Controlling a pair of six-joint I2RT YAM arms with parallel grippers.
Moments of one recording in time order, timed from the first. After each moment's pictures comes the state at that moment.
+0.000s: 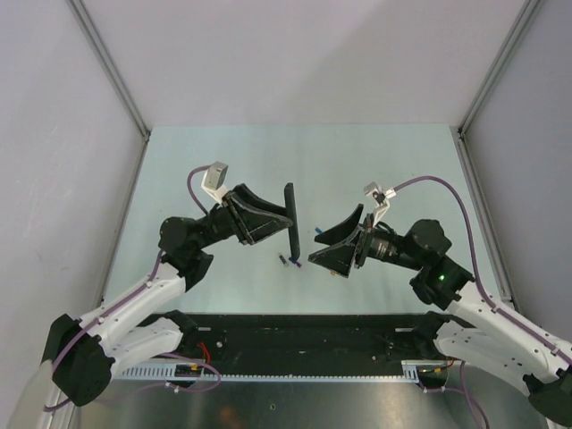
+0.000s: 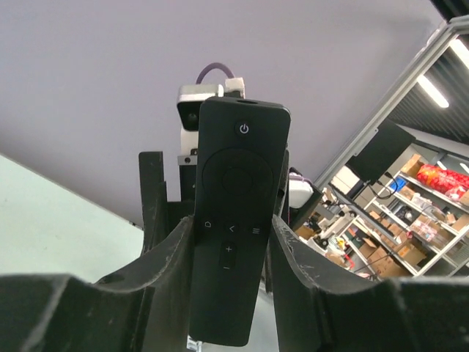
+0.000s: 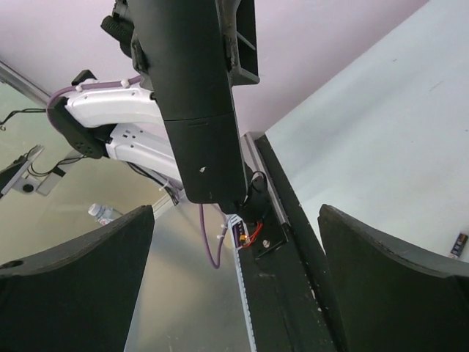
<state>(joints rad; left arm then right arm) -0.60 0.96 0.60 0.94 0.69 -1.11 0.76 0.74 0.66 0.22 -0.54 0.74</state>
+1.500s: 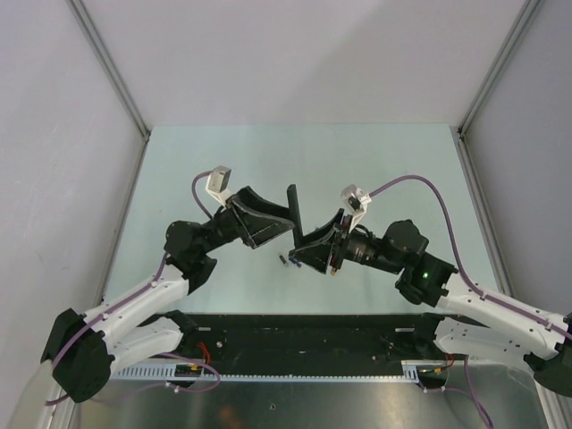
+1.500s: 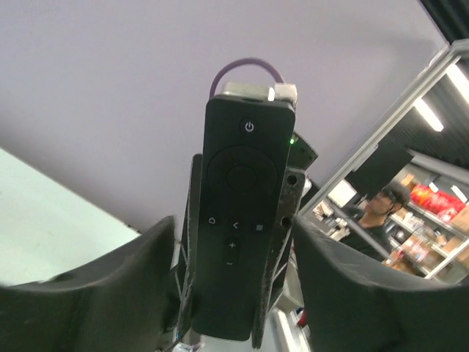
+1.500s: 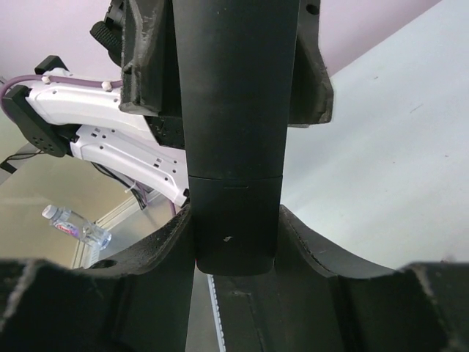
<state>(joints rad) -0.64 0.98 0.55 0.99 0.61 -1.15 0.99 0.88 0.74 0.23 -0.28 0.57</state>
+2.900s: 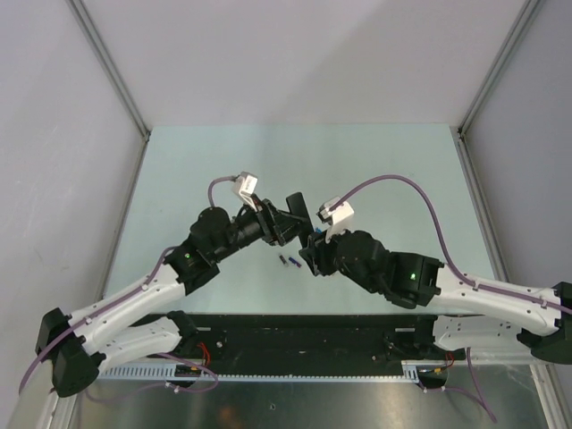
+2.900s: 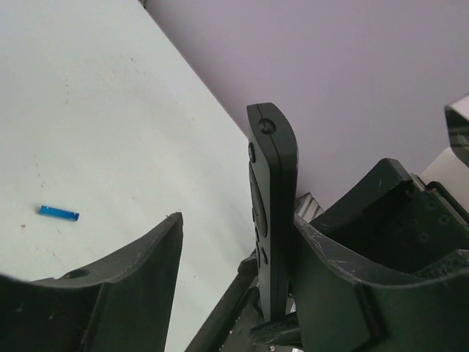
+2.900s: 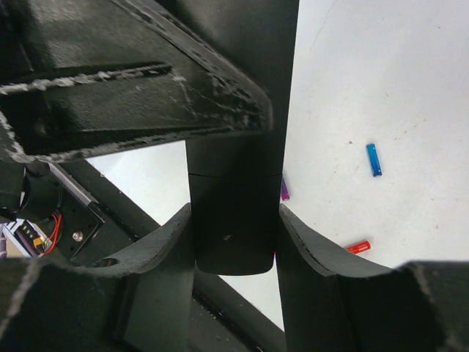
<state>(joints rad) -0.81 0.95 0.71 0.24 0.16 -0.70 1.26 1.02 0.98 -0.37 0.47 0.42</state>
